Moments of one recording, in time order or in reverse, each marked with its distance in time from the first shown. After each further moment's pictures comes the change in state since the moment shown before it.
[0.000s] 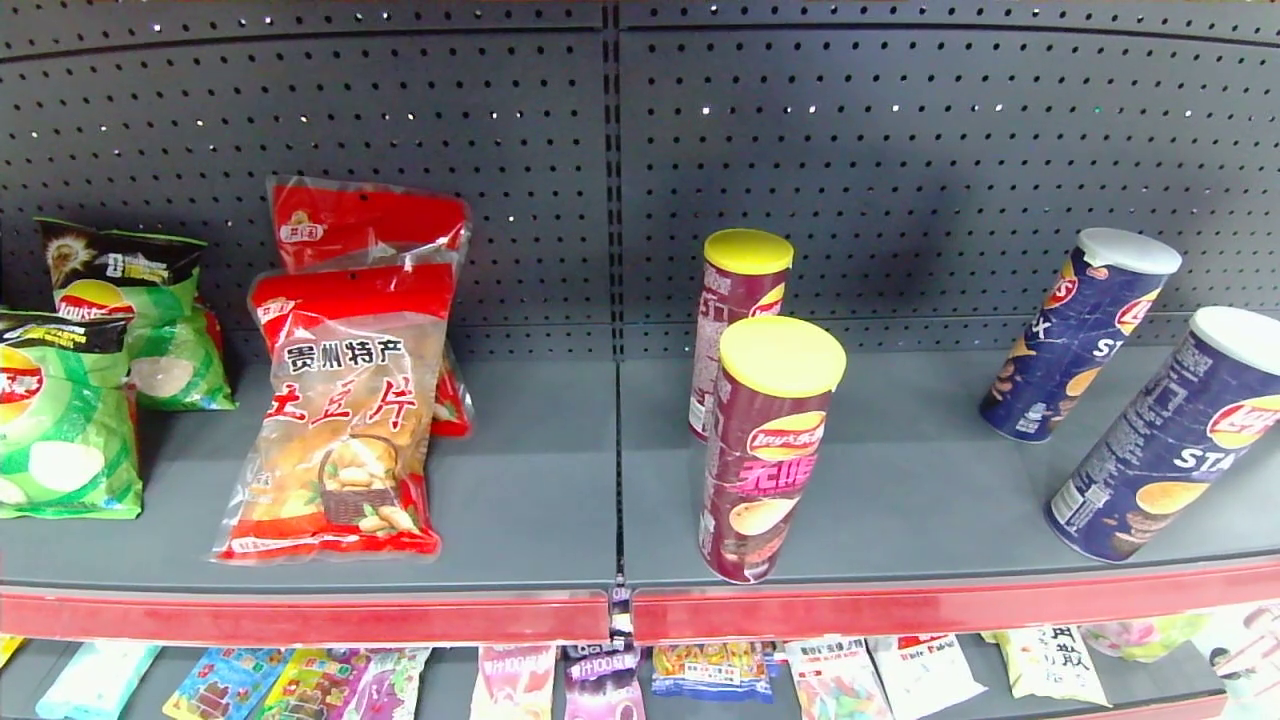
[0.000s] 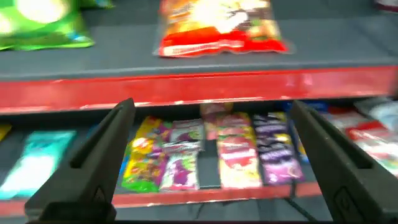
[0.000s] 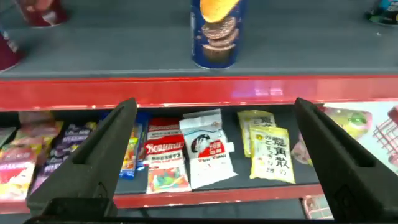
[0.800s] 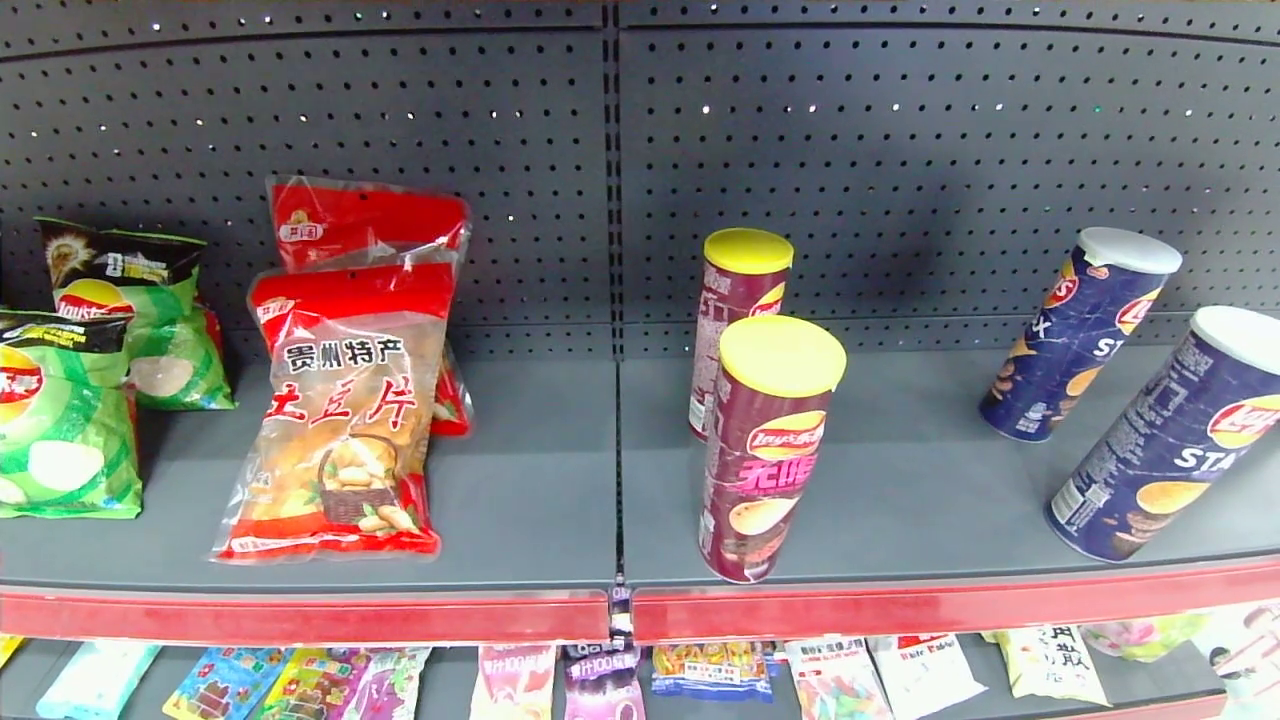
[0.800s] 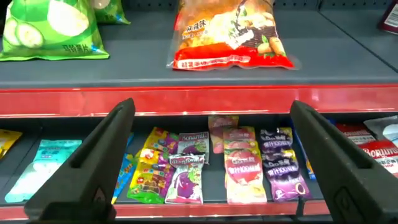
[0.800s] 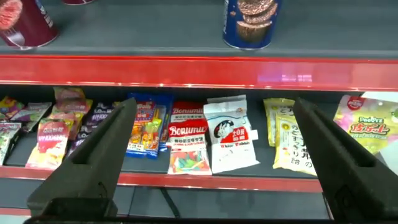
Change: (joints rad) left arm 0.009 -0.064 0.001 -0.002 0.072 -0.006; right arm 0.000 0.000 0.002 0.063 0.075 0.012
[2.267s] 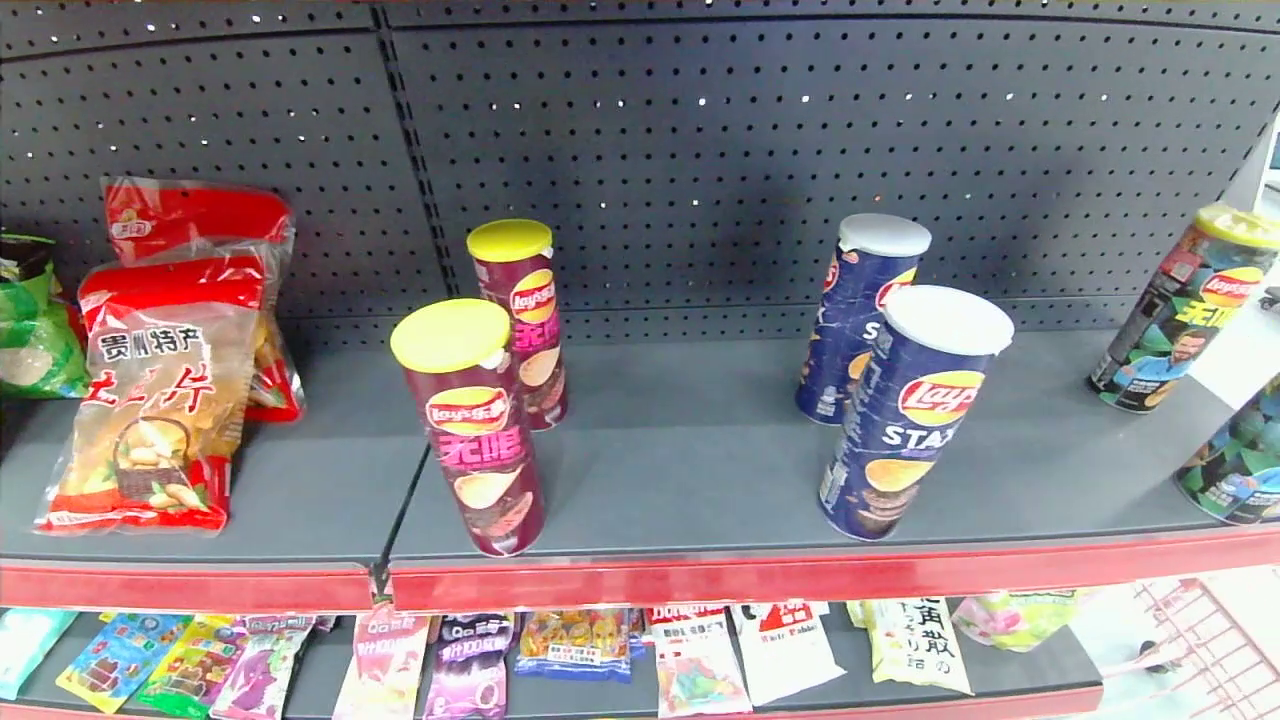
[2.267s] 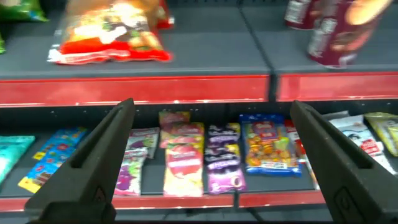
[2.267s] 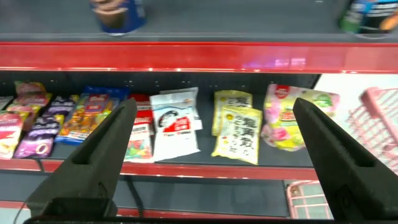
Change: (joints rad) left arm 0.000 0.000 0.000 0.000 0.000 0.000; right arm 0.000 0.001 0.000 0.000 0.000 0.001
